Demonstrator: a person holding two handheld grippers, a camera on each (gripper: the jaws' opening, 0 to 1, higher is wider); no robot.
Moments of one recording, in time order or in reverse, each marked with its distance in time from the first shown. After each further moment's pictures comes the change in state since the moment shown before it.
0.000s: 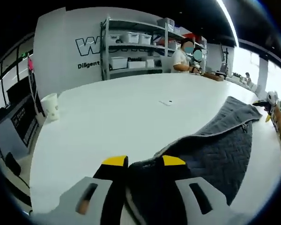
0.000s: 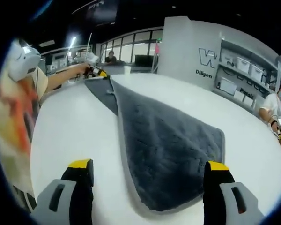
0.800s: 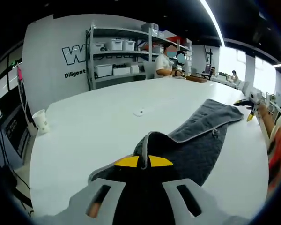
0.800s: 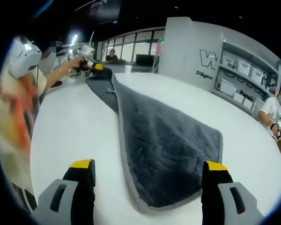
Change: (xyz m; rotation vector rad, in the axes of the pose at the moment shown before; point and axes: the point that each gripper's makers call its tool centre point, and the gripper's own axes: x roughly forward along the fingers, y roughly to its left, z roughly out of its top) left arm -0.052 -0.081 0.028 0.061 -0.046 -0.108; right arm -0.005 -0.002 -0.001 -0.025 0.005 -0.009
